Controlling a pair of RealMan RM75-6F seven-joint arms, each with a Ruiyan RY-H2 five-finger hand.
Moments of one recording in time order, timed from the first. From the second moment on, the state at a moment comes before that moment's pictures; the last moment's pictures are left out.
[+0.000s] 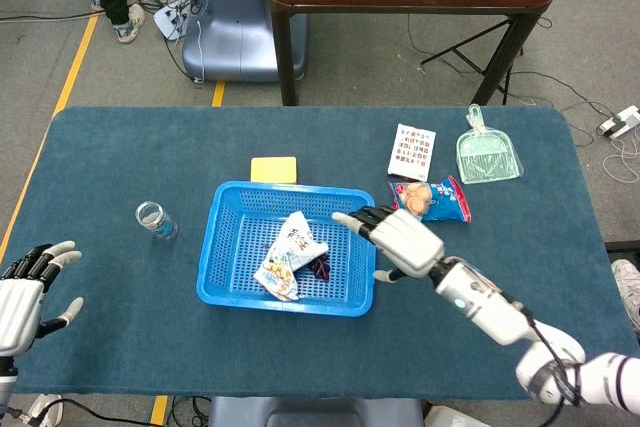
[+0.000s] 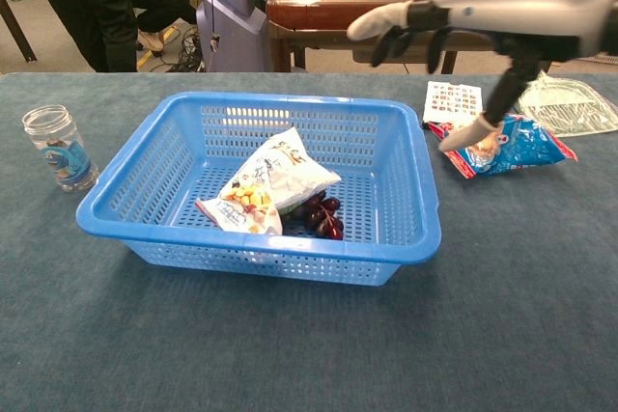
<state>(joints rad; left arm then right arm) -0.11 -1.01 -0.05 -1.76 1.55 1.50 0.14 0.73 -1.19 0.23 -1.77 -1.54 0.80 -0.09</state>
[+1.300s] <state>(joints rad) -0.07 -1.01 -0.04 -1.73 1.53 1.54 0.09 1.11 -1.67 0.24 -1.27 -1.24 0.72 -0.21</state>
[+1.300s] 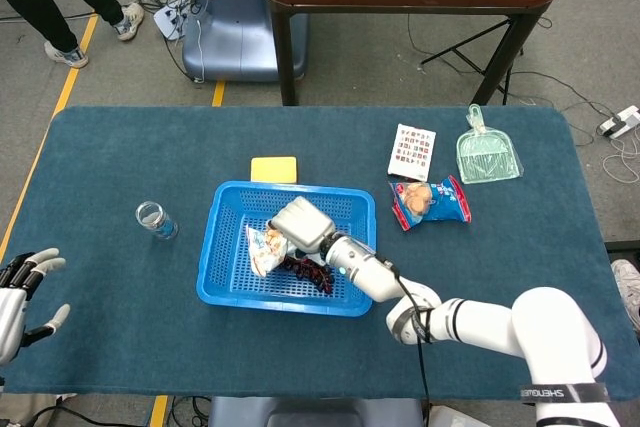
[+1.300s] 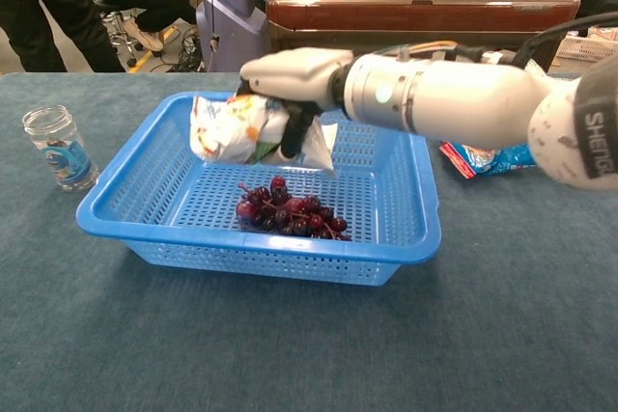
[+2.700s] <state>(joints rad) -0.08 -1.02 -0.04 -1.77 1.55 1.52 0.15 0.88 -1.20 0.24 -1.57 -1.19 0.79 -0.09</state>
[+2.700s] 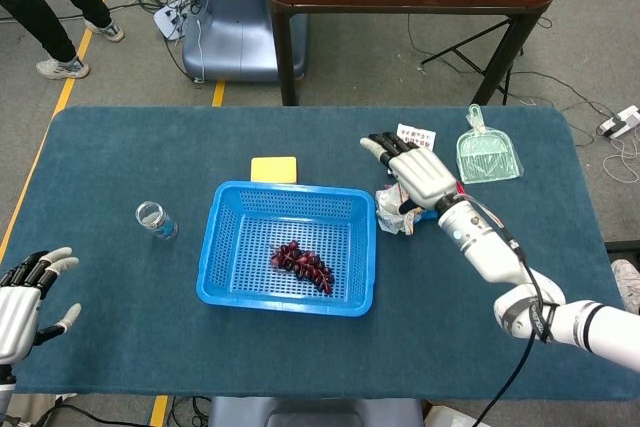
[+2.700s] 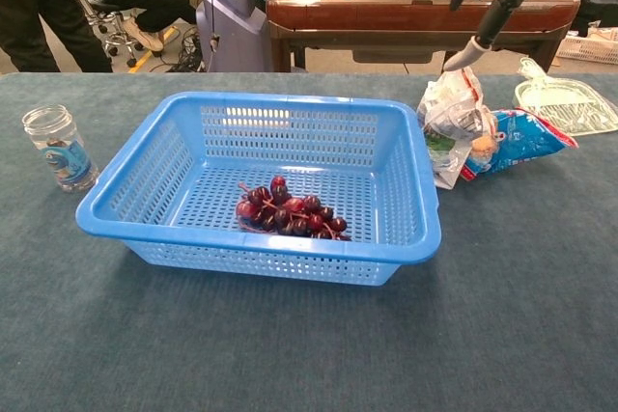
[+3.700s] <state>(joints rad) -0.07 -1.02 -0.03 -1.76 1.54 1.53 0.15 1.11 -1.59 0.16 -1.37 -1.14 0.58 -0.25</state>
